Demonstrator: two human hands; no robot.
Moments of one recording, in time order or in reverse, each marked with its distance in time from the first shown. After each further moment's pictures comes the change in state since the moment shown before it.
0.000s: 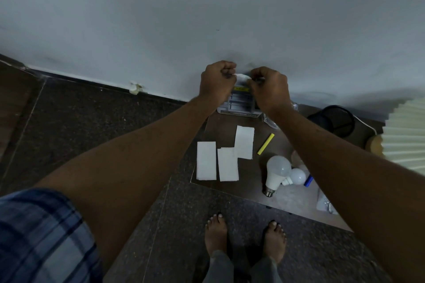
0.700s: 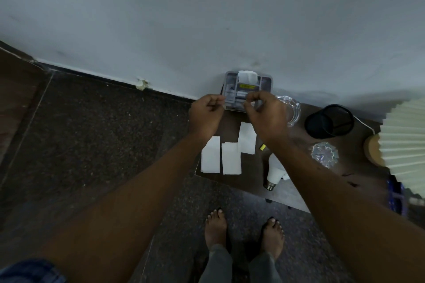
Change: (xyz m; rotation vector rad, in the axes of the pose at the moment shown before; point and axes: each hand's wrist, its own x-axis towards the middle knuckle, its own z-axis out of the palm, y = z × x) left_hand -0.089 -0.049 -0.025 -0.149 0.110 -0.102; right_hand -0.078 -0.012 0.007 0.055 0.034 -0.025
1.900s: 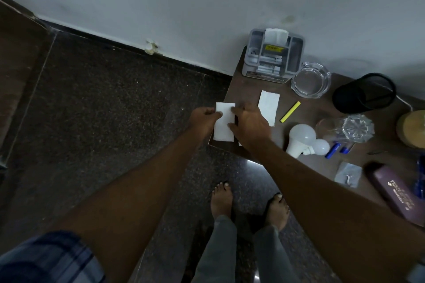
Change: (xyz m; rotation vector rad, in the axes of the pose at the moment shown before) left_hand -0.041 -0.106 -0.033 0.098 -0.122 -0.546; right_hand -0.086 0.021 0.097 -0.473 -0.523 -0.029
